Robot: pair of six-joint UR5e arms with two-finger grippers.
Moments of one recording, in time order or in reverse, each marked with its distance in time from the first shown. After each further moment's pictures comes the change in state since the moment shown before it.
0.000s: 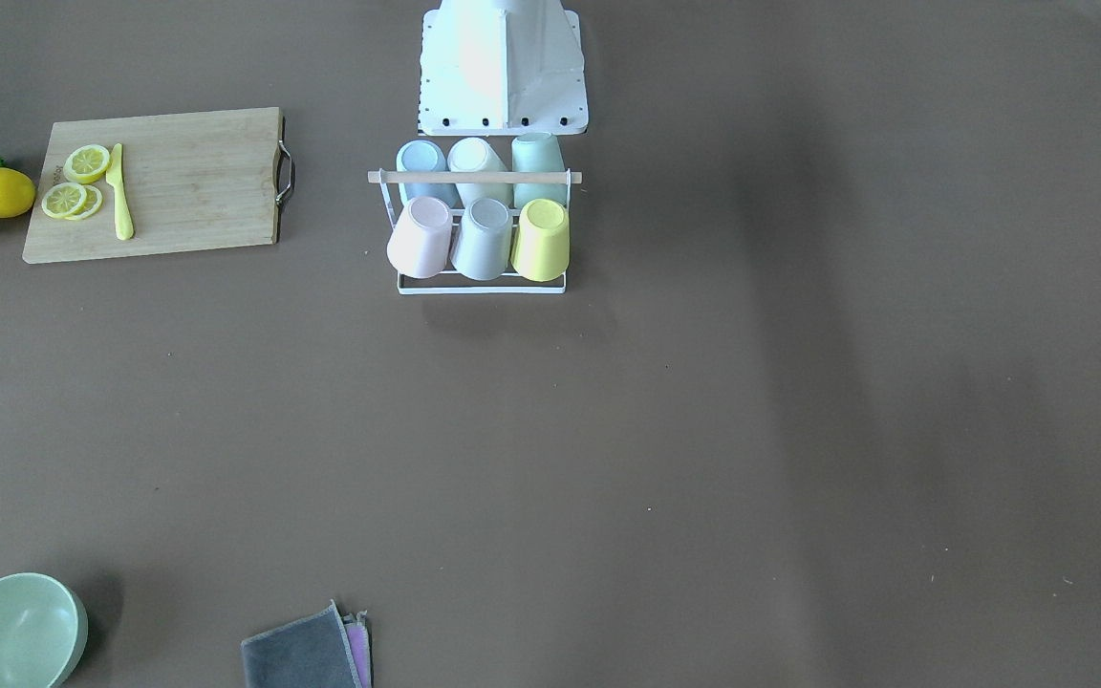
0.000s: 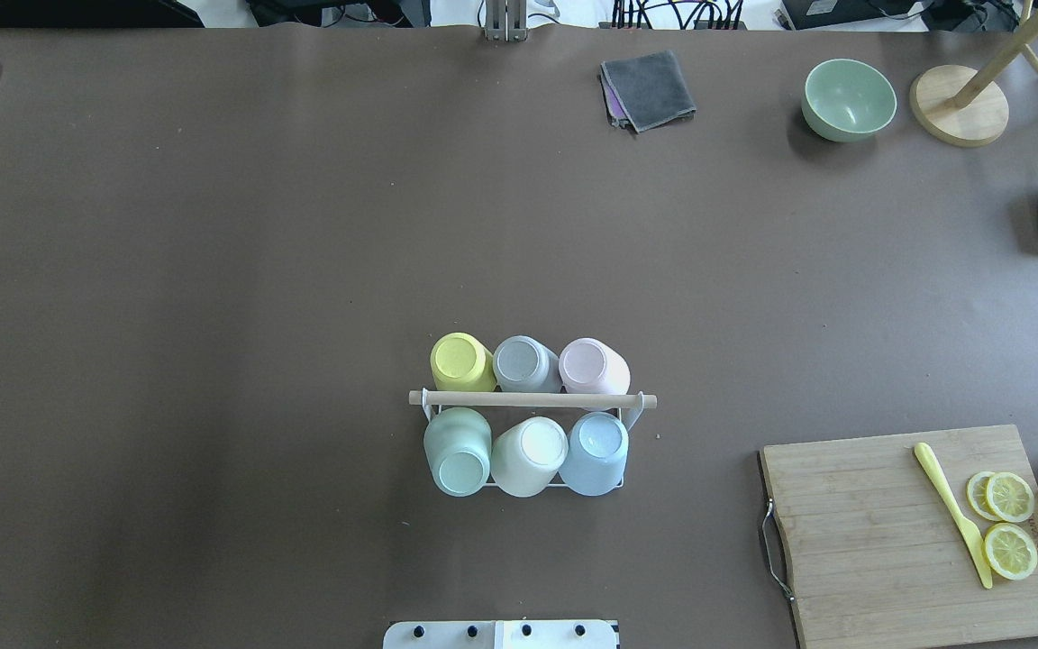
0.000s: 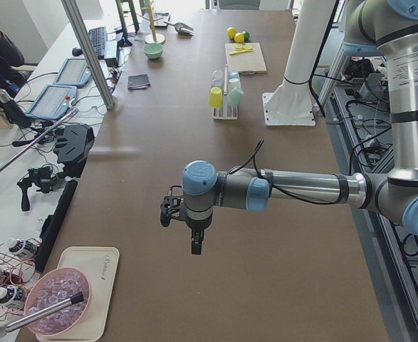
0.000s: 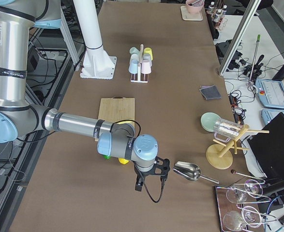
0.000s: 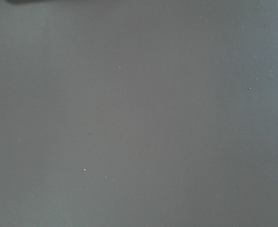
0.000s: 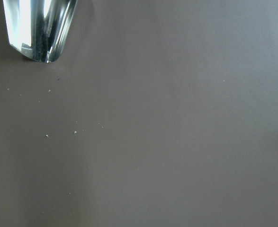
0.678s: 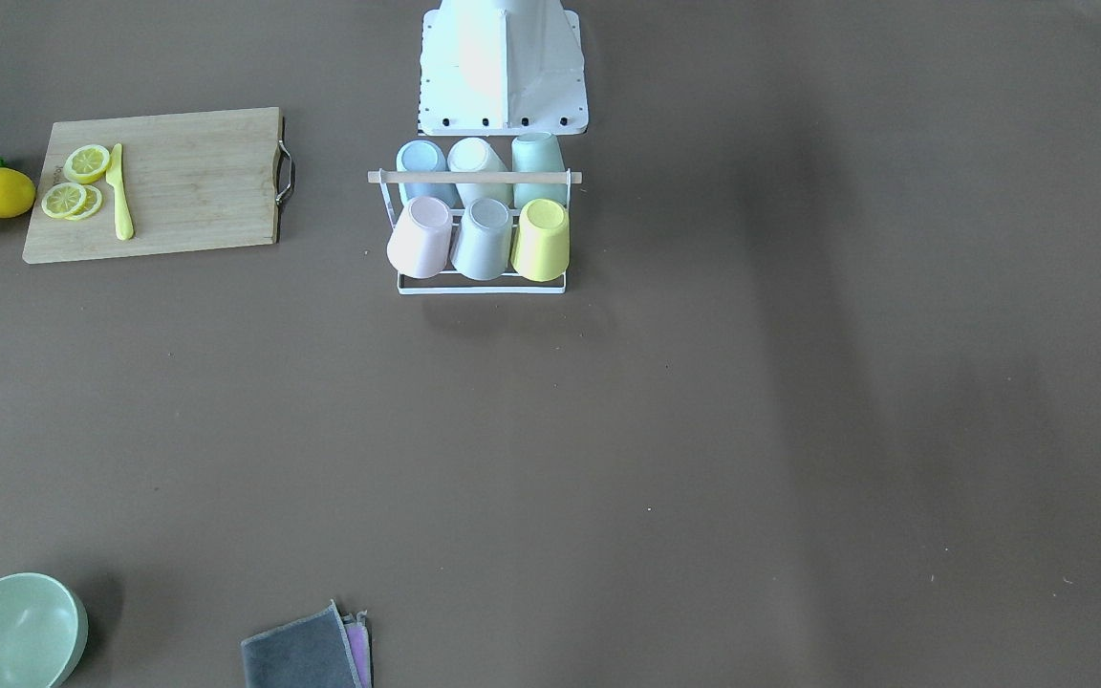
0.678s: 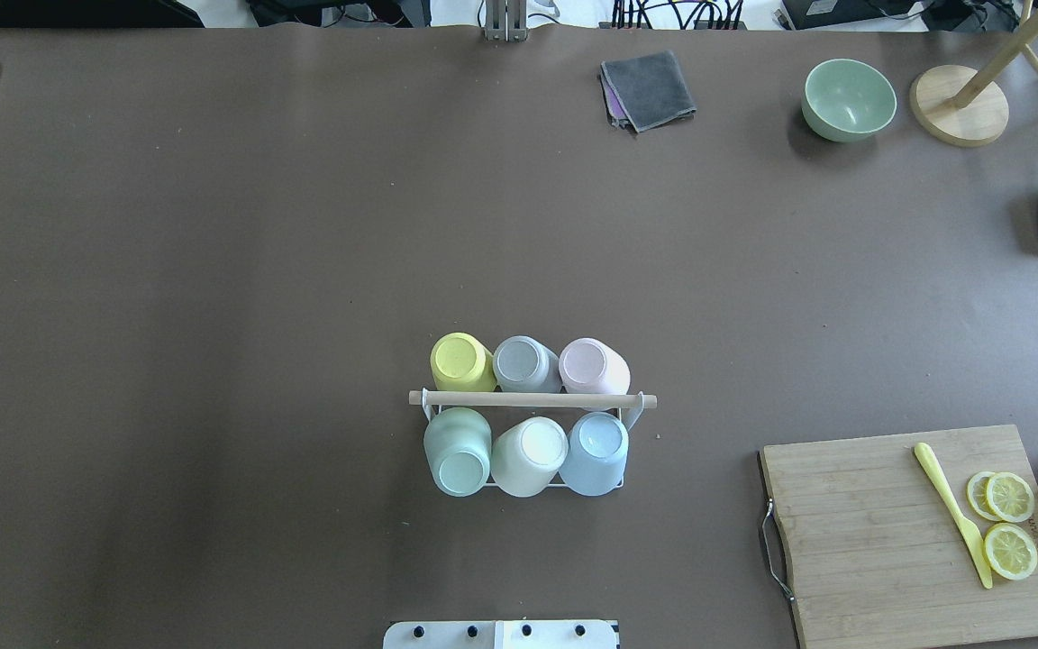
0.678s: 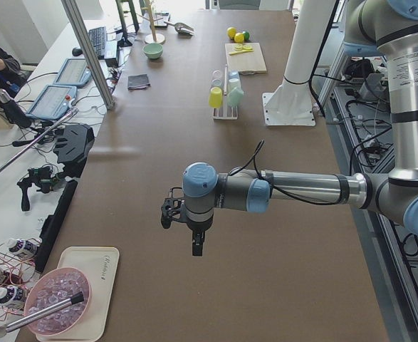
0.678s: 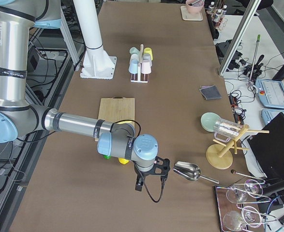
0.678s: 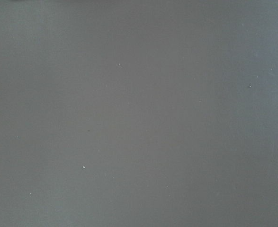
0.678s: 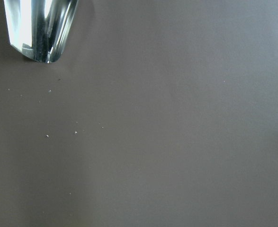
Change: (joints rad) left arm -0.002 0.003 0.007 0.000 -0.001 0.000; right arm 0.000 0.000 0.000 0.000 0.000 0.000
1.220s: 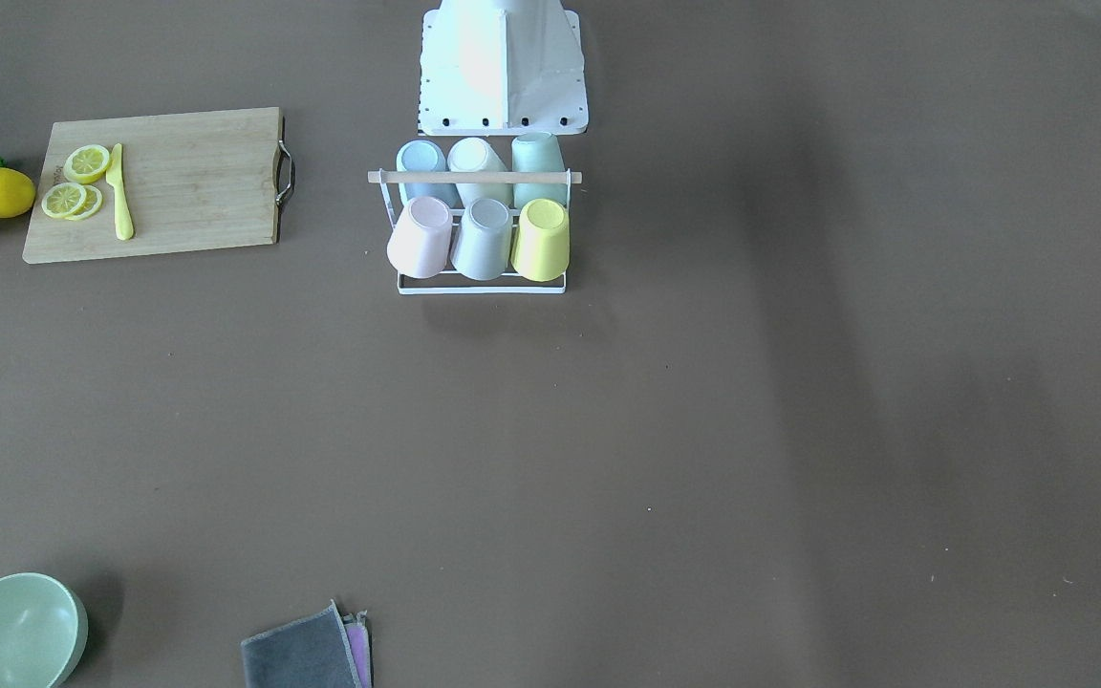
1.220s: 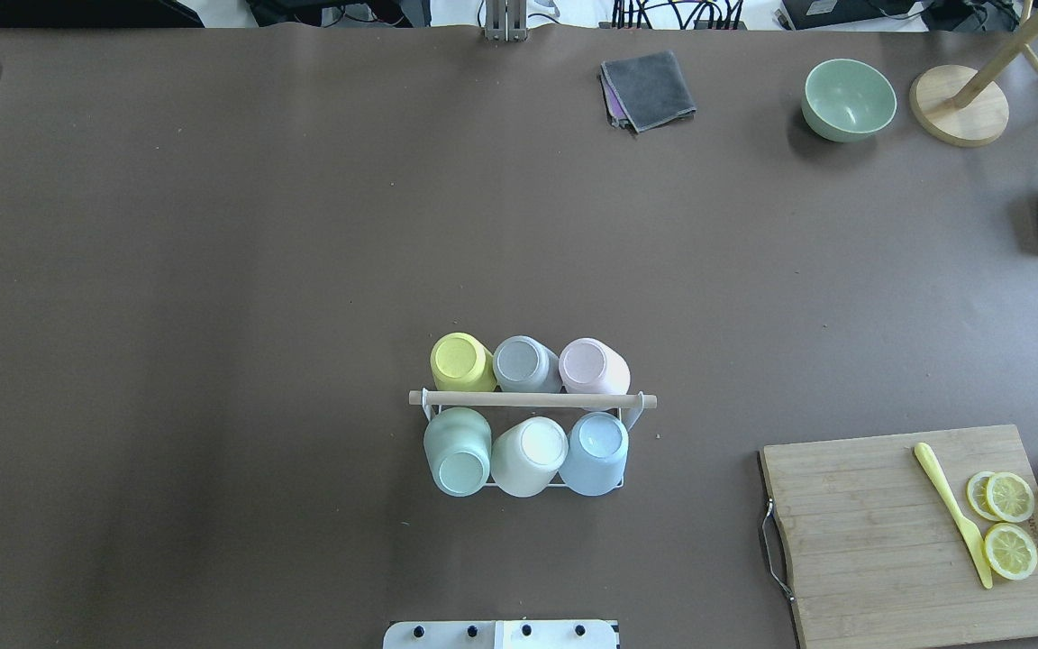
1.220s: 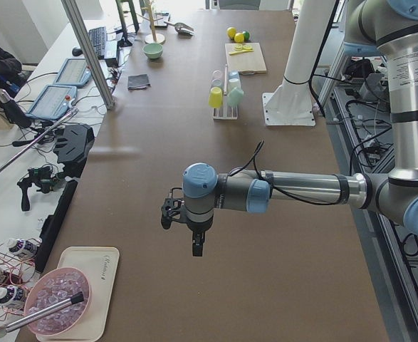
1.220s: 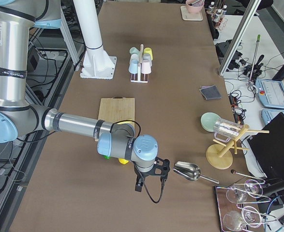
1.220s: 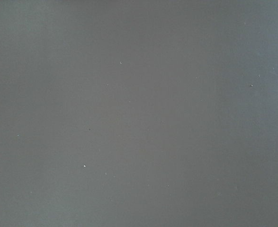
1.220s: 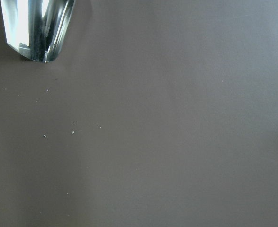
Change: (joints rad) left arm 0.001 -0.001 0.003 -0.001 0.000 0.000; right arm 0.000 0.000 -0.004 0.003 -0.008 -0.001
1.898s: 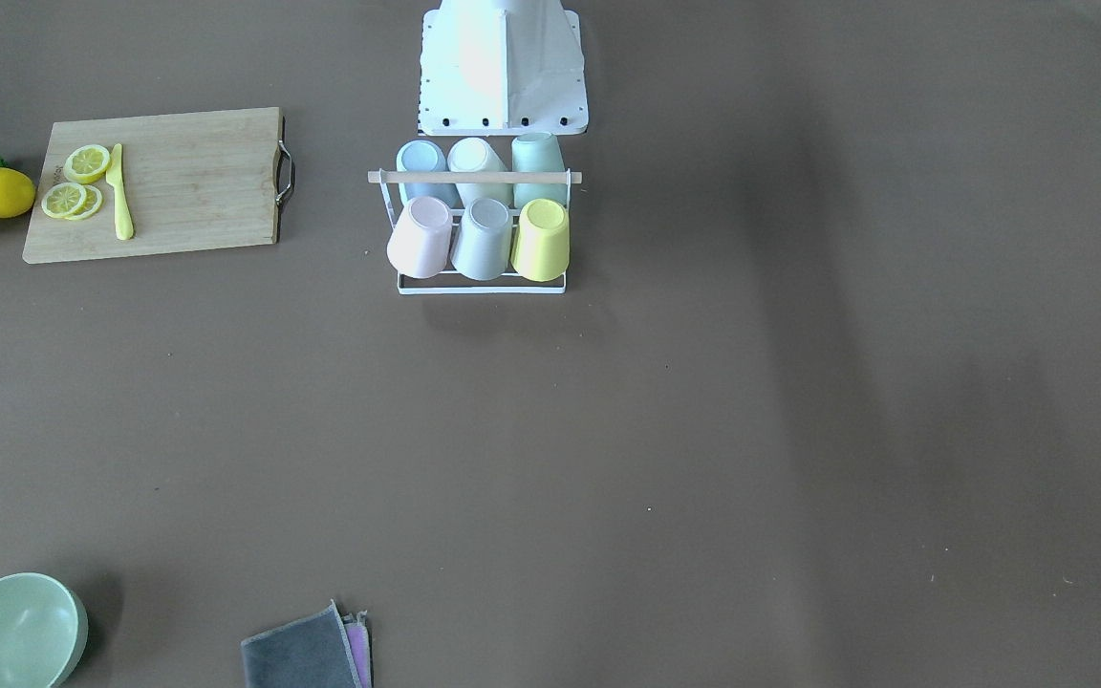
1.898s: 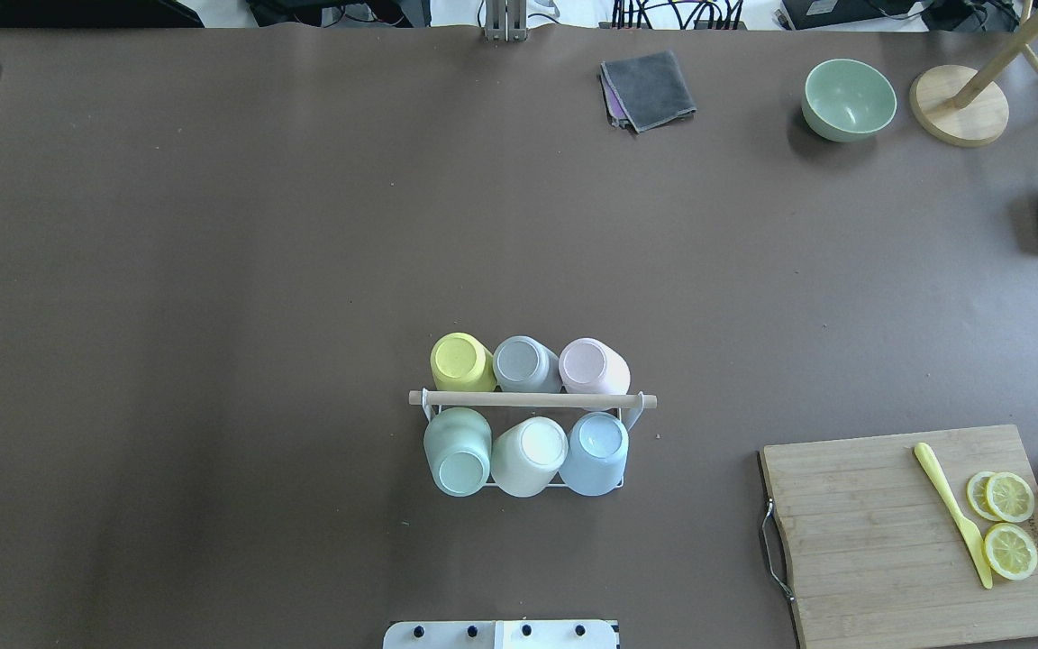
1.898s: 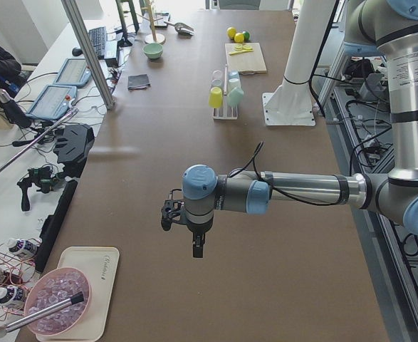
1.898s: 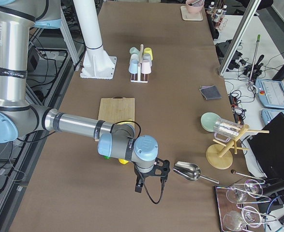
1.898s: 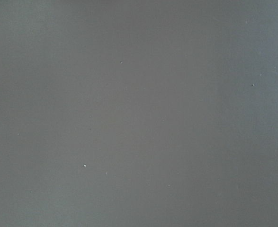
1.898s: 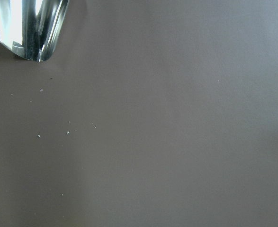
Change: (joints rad) left arm 0.000 0.000 0.009 0.001 0.000 0.000; right arm -0.003 0.003 -0.007 0.001 -0.009 0.000
